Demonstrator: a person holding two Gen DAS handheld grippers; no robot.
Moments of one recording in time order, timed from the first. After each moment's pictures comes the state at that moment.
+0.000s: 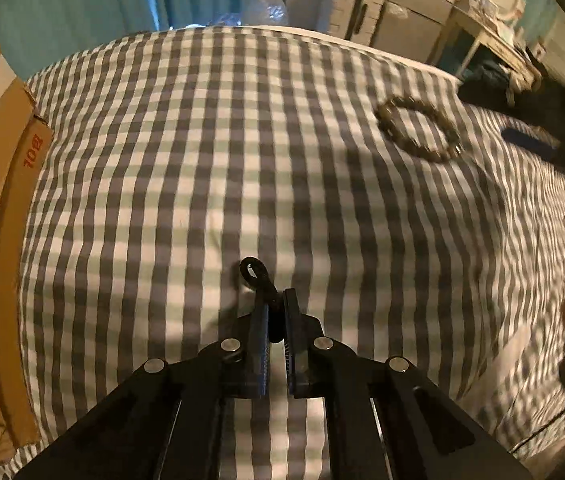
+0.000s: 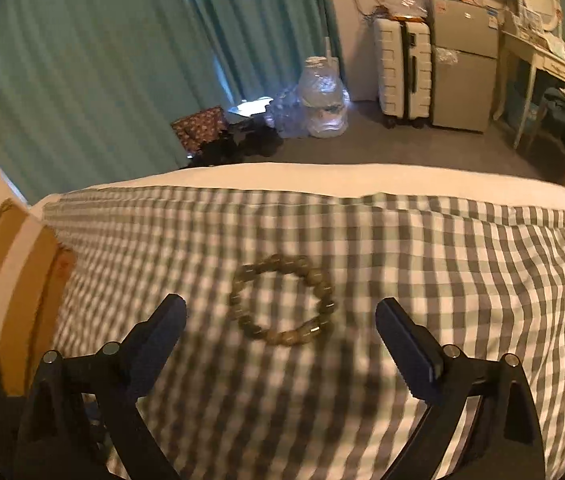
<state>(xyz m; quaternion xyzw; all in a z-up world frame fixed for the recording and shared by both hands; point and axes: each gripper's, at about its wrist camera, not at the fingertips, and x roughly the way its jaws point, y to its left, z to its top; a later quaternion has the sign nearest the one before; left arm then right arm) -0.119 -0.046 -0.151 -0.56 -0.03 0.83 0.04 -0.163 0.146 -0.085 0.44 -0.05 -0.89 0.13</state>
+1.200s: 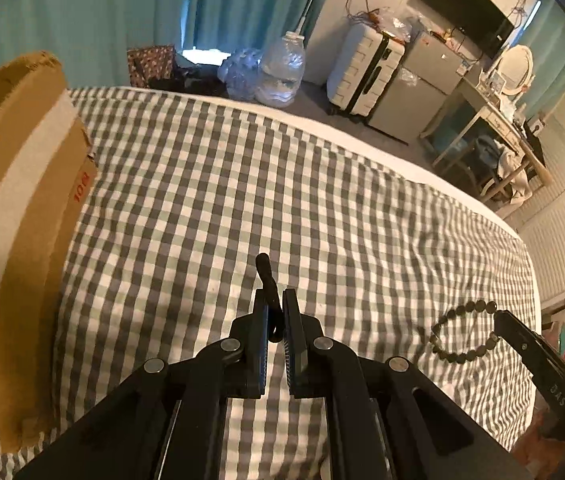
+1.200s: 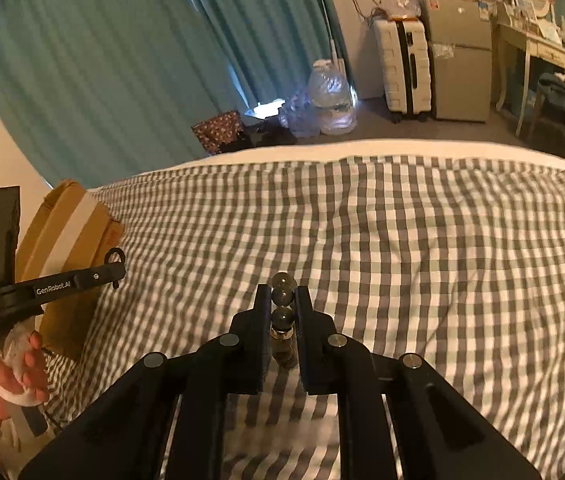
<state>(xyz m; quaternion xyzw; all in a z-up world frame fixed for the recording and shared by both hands) -0.115 -0.076 -0.076 -0.50 -0.12 0.85 0.04 -0.049 0.189 -0.039 0.43 -0.07 -0.88 0.17</state>
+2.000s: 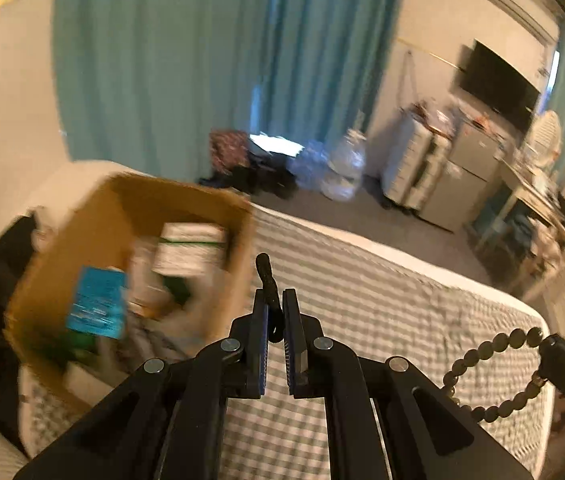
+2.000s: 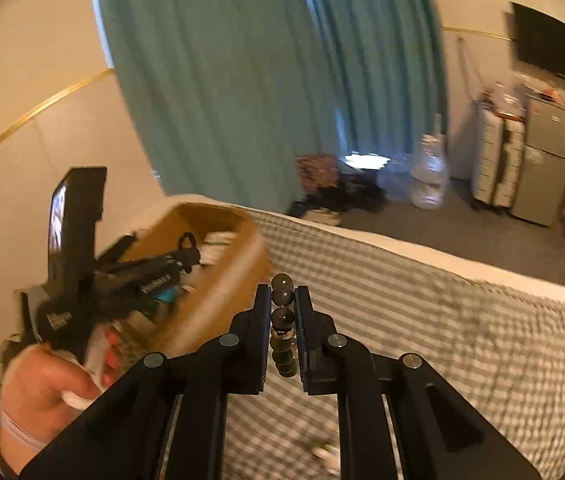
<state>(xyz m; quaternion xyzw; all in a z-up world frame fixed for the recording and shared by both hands) -0.039 -0.193 0.052 -0.37 -0.12 0.92 -0.10 0.011 0.003 0.113 0.34 0.01 -0.89 0.32</state>
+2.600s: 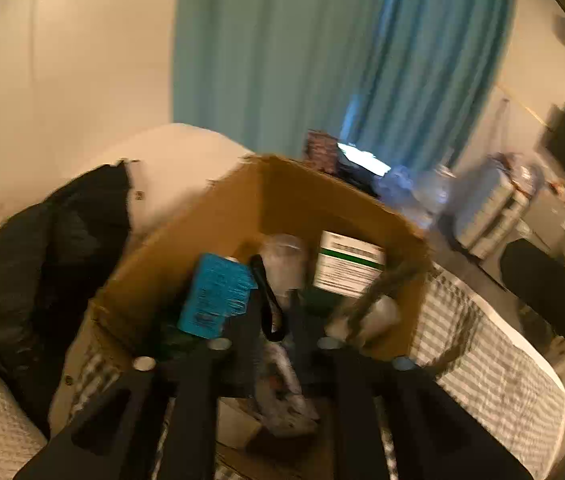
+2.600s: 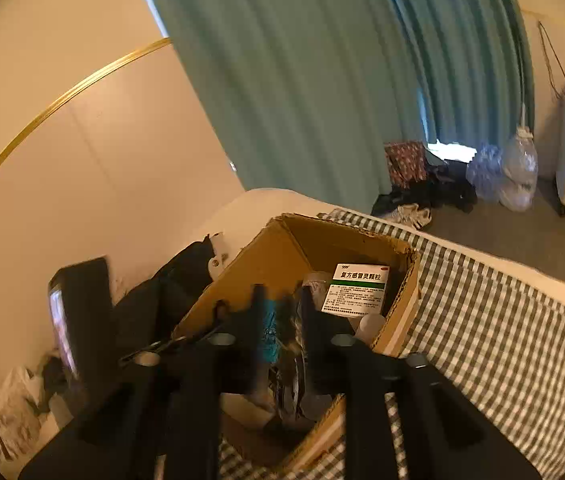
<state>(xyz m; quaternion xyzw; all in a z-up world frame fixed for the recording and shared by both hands) -0.017 -0.324 0.012 -0.36 -0.20 0.88 -0.24 -0.038 -0.182 0.081 0.37 -0.02 -0.83 0.42</state>
